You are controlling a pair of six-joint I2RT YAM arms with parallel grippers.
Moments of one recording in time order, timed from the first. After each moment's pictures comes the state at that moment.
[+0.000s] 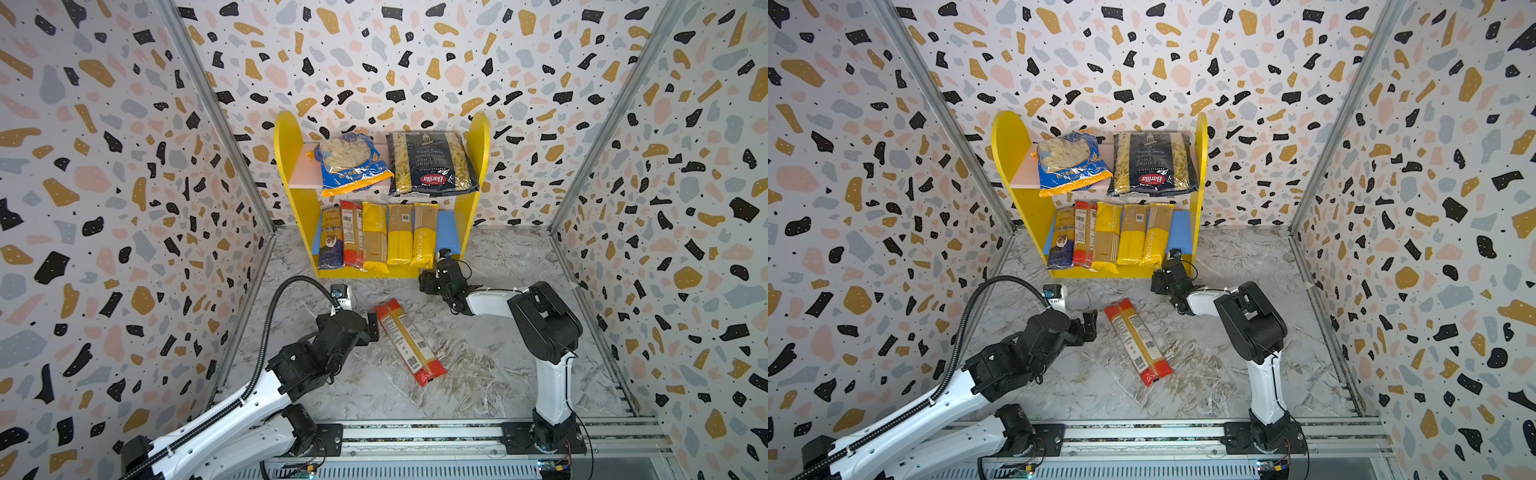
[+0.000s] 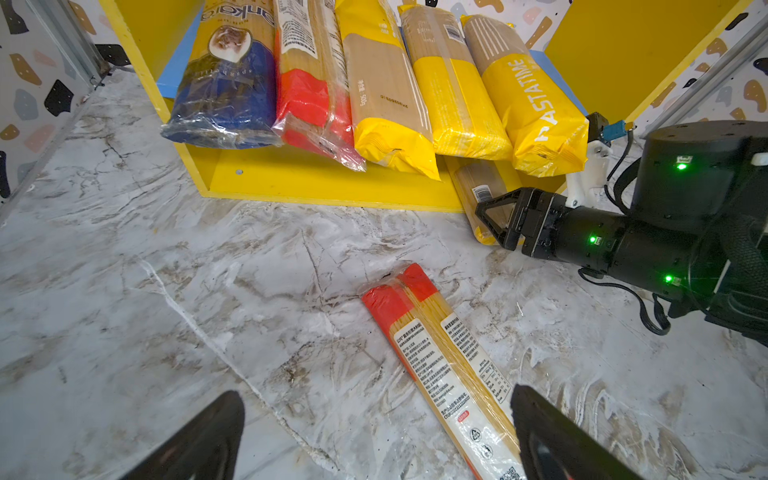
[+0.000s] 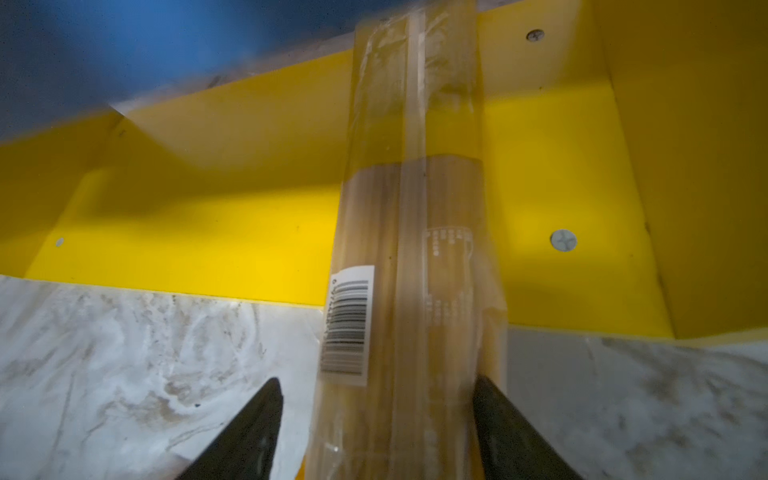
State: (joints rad) left arm -0.84 0.81 0.74 -0.56 -0.53 -0.59; right arm 0.57 2.01 1.14 0.27 0.10 0.50
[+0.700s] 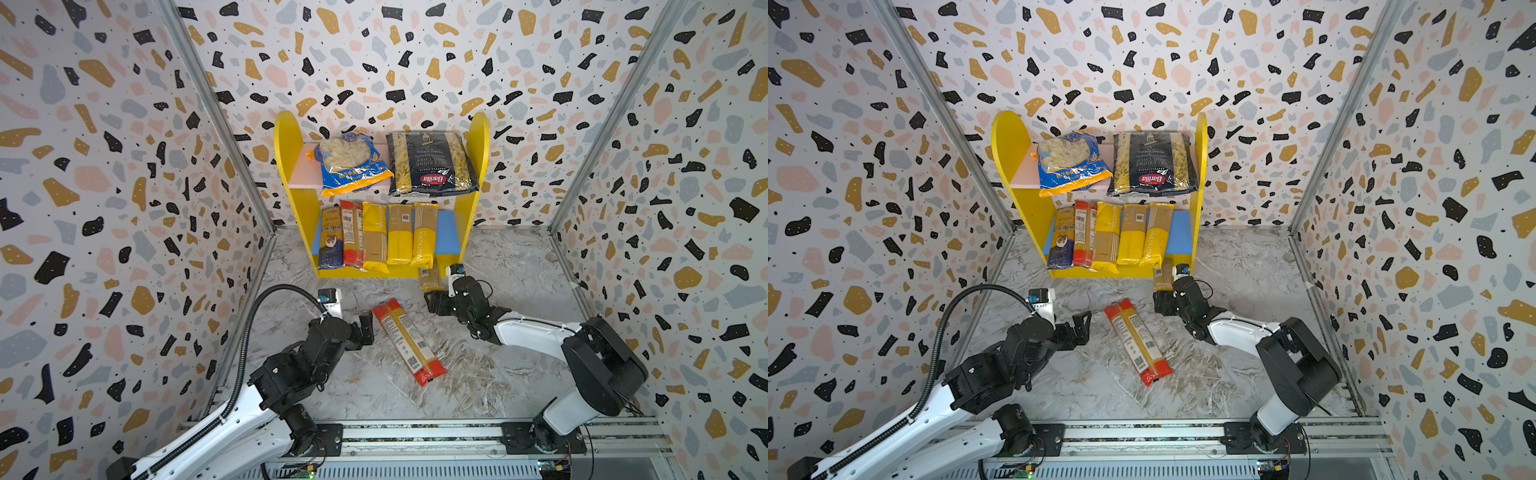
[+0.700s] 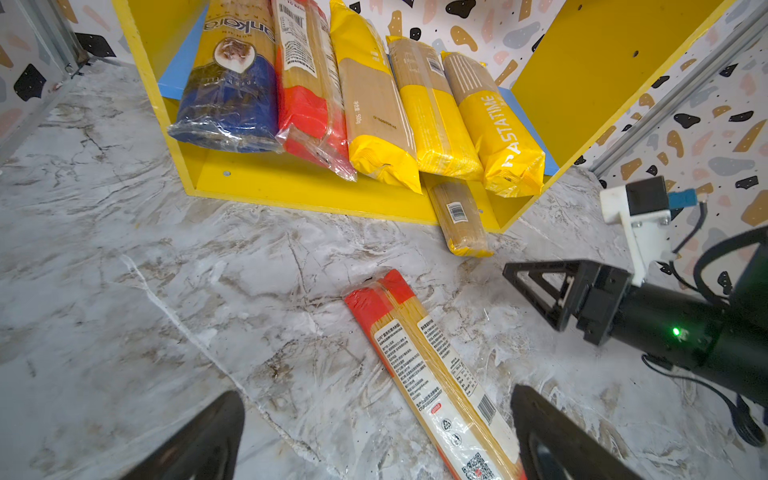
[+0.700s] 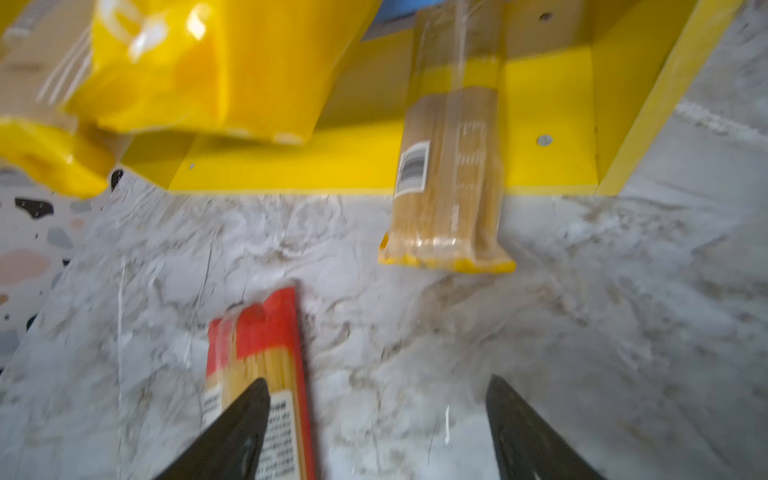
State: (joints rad) left arm -0.84 0.67 0.71 -0.59 -0.49 -0.63; right arm 0.69 1.54 0.77 0.18 0.06 0.51
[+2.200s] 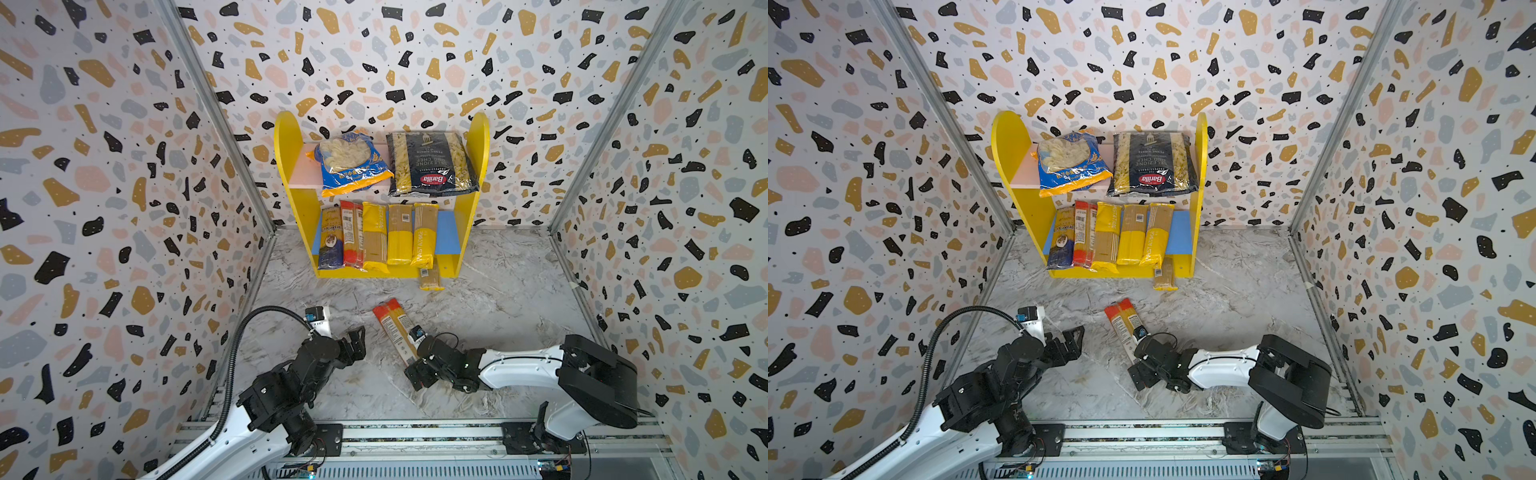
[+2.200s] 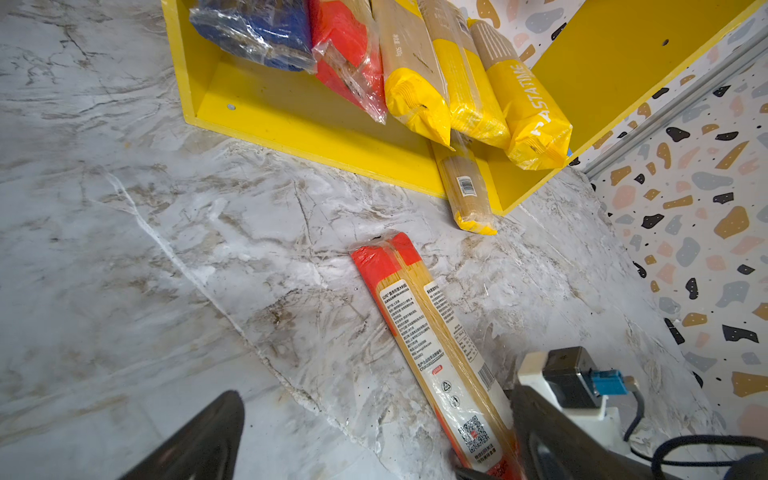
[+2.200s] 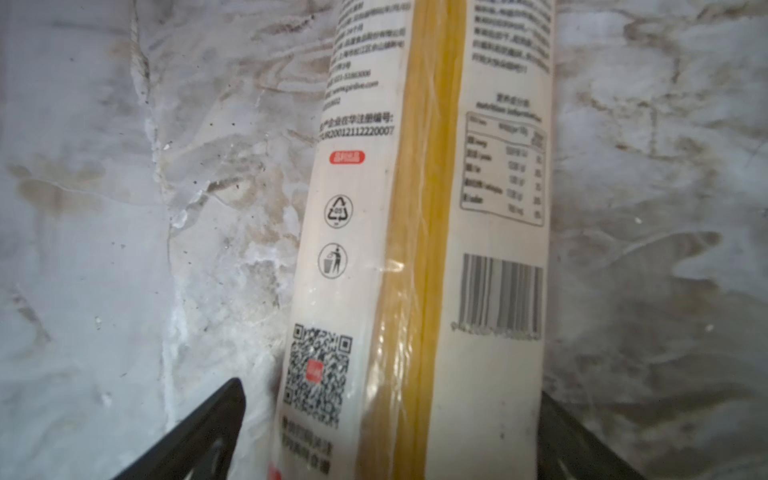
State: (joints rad) left arm -0.84 0.50 0.56 -0.64 -0.45 -0.77; right arm 1.16 1.60 0.70 -0.06 0.17 0.43
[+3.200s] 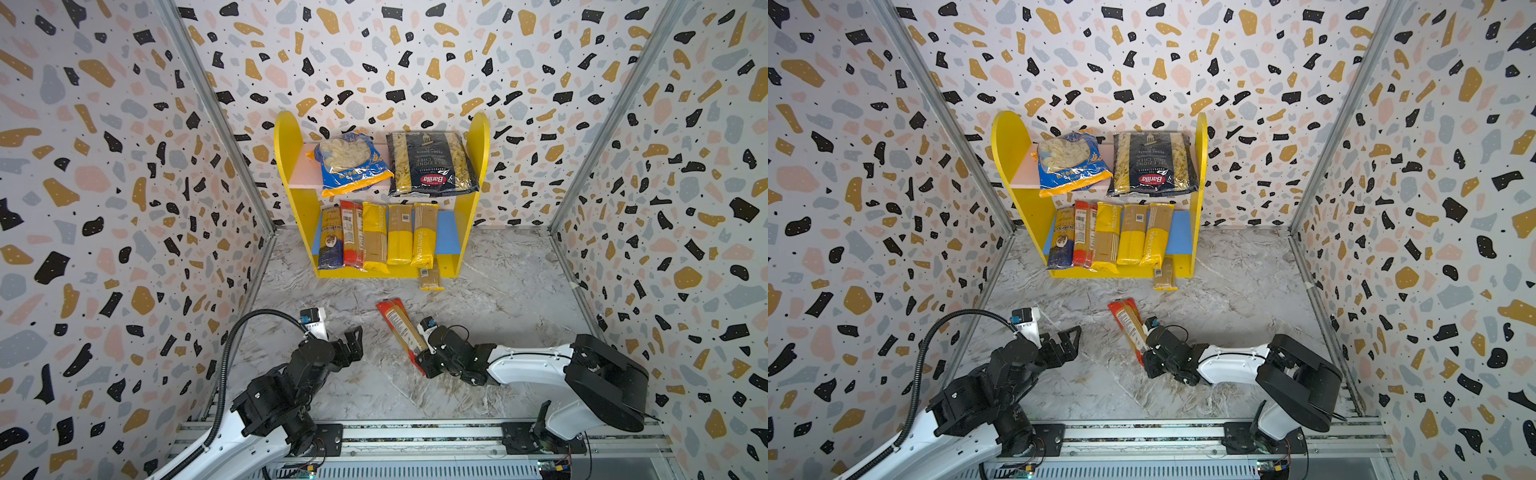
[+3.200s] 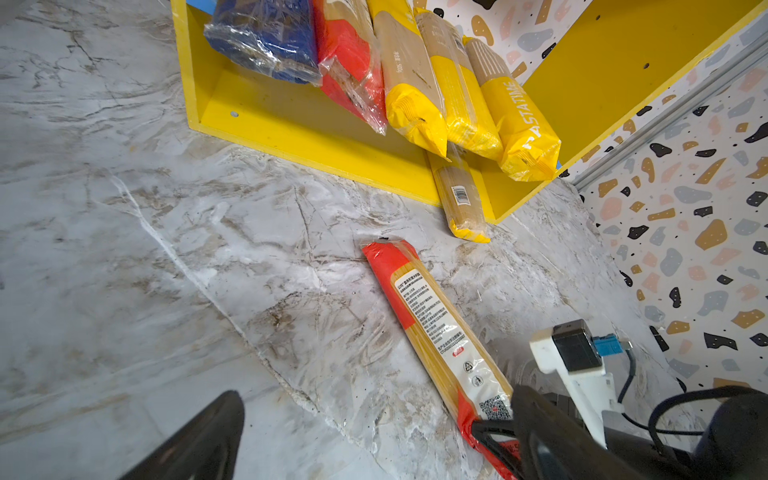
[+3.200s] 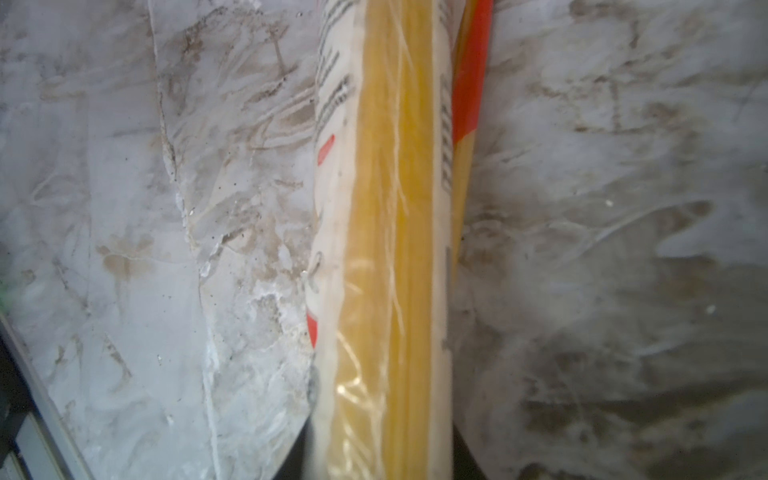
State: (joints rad) left arm -0.84 0.46 0.57 -0.66 -0.46 -0.78; right arm 1.02 1.52 0.63 0.04 0.00 0.57
